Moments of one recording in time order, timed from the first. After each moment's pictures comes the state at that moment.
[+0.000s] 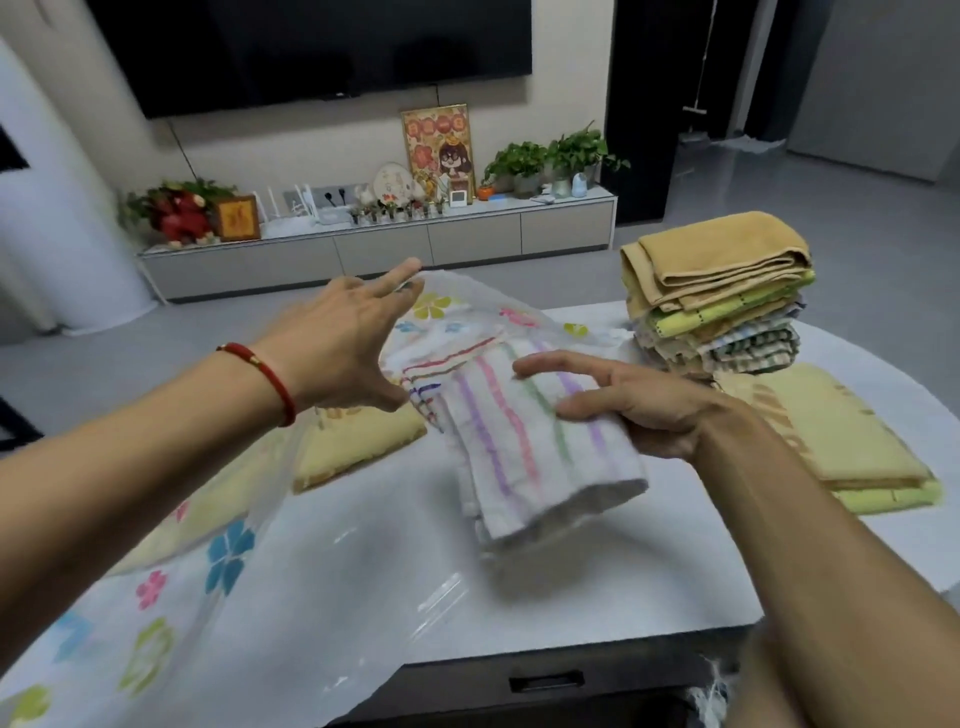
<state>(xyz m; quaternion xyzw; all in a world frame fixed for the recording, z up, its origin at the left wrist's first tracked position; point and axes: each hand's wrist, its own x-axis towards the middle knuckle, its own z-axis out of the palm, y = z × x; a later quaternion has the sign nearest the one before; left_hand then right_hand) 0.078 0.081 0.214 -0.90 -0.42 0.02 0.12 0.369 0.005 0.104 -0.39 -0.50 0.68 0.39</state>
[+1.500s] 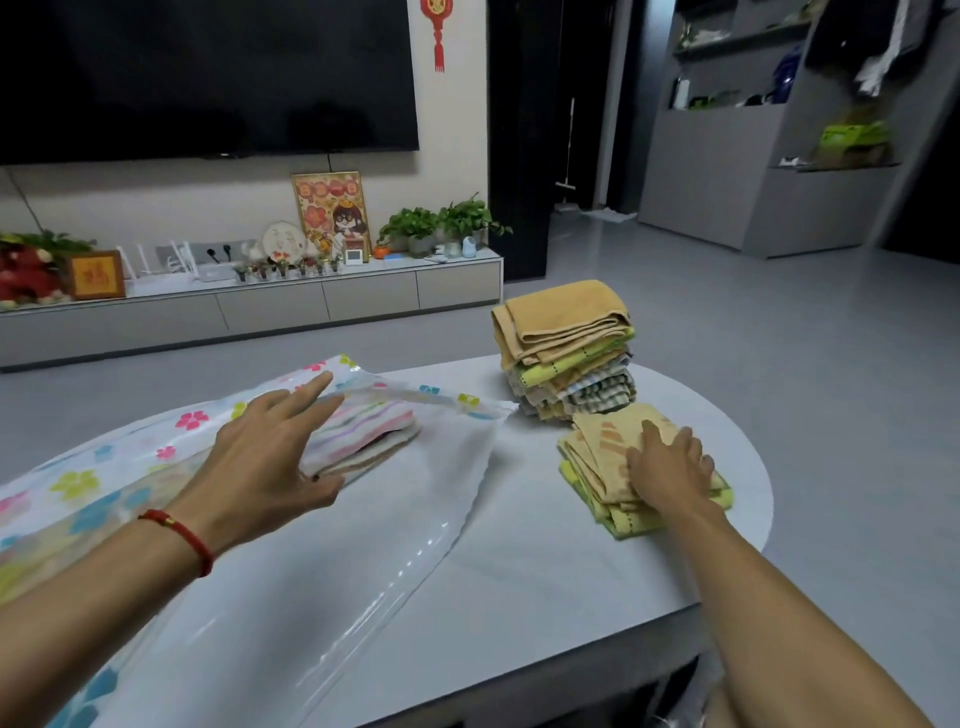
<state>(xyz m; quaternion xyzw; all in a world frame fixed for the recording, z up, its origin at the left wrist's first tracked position) 0.108 0.058 0.153 -0.91 -0.38 -0.14 0.03 0.525 -0.070 0.024 -0.95 -0.29 0.06 0.12</state>
